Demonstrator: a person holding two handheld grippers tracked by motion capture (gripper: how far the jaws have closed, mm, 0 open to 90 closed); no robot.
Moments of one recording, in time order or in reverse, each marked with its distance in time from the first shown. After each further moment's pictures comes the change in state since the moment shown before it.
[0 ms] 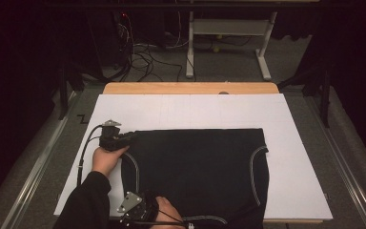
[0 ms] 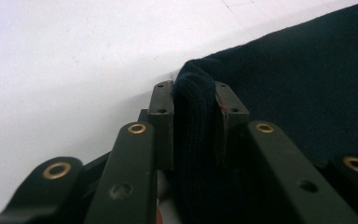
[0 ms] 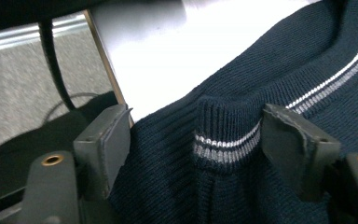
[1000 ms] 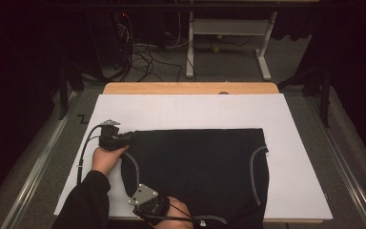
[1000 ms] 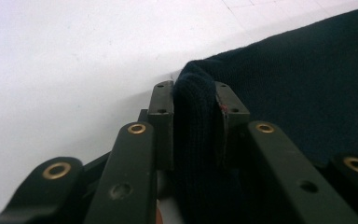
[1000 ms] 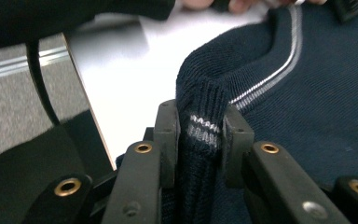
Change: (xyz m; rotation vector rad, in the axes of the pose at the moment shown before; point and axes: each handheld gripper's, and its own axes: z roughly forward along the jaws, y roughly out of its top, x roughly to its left) left arm 0.004 0.001 0.000 0.001 -0.018 -0.035; right arm -0.024 -0.007 -0.028 -0.111 -0.034 0.058
